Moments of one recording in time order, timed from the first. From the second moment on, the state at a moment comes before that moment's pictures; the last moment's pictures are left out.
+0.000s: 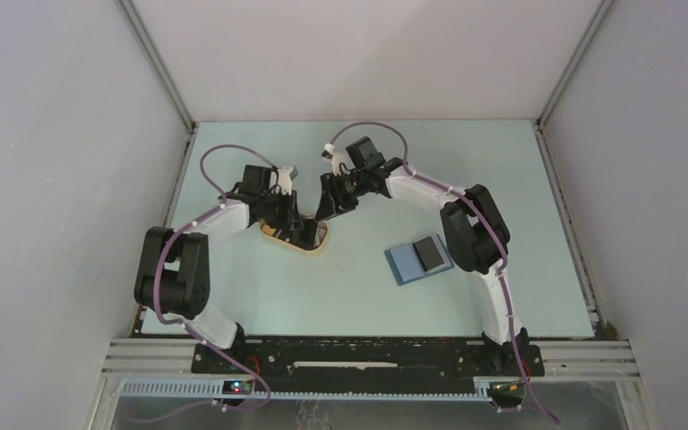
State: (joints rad) left arm -0.19 1.60 0.94 -0.30 0.38 -0.08; right arm 0.64 2.17 1.72 -0.37 -0.74 0.33
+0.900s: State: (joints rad) left arm -0.18 1.61 0.94 -0.32 0.41 -0.08; right arm 0.68 2.30 1.83 -0.44 -0.69 0.38
